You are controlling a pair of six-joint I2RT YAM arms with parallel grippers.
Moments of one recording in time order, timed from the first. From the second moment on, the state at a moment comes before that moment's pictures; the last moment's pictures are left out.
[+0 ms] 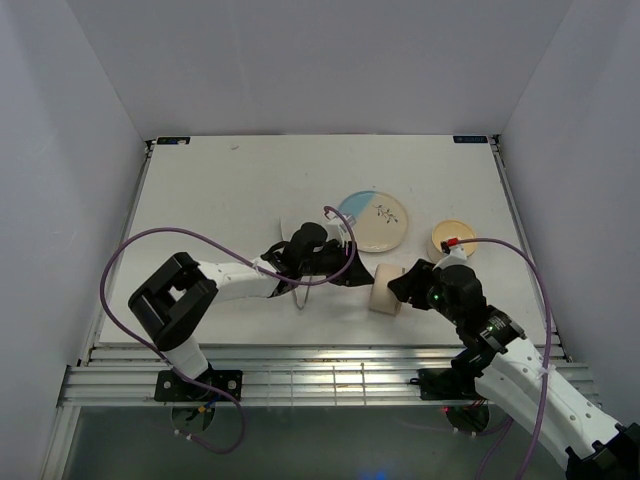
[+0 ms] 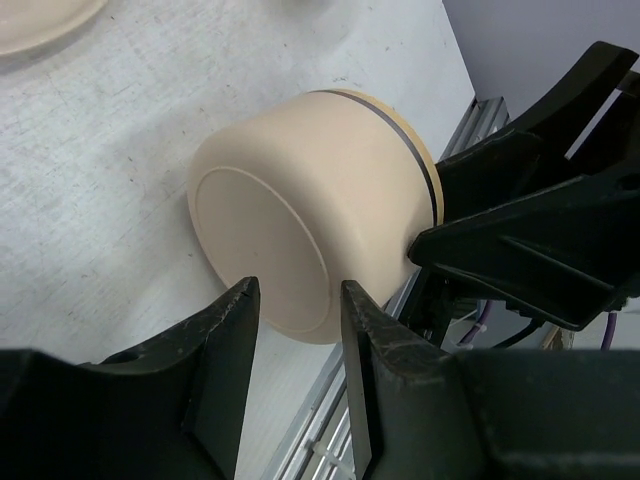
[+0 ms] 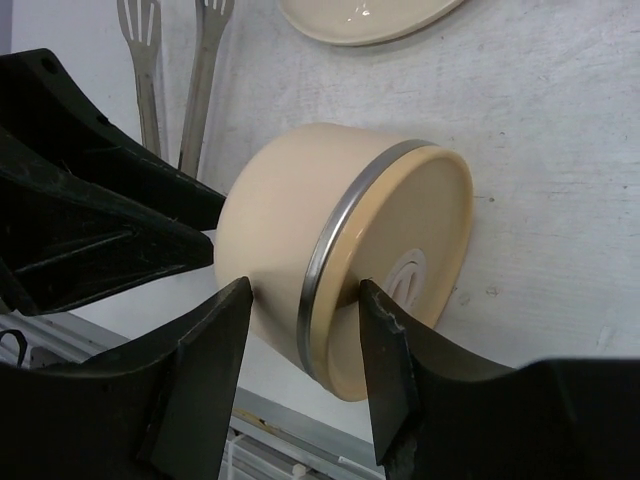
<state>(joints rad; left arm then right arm) -0.85 1.68 0.85 0.38 0.42 -0.68 0.60 0.53 0.36 -0.32 0.02 0.76</state>
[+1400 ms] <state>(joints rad) -0.72 1.37 0.91 0.04 0.06 -0.66 0.67 0.95 0.61 -0.24 0.04 0.56</state>
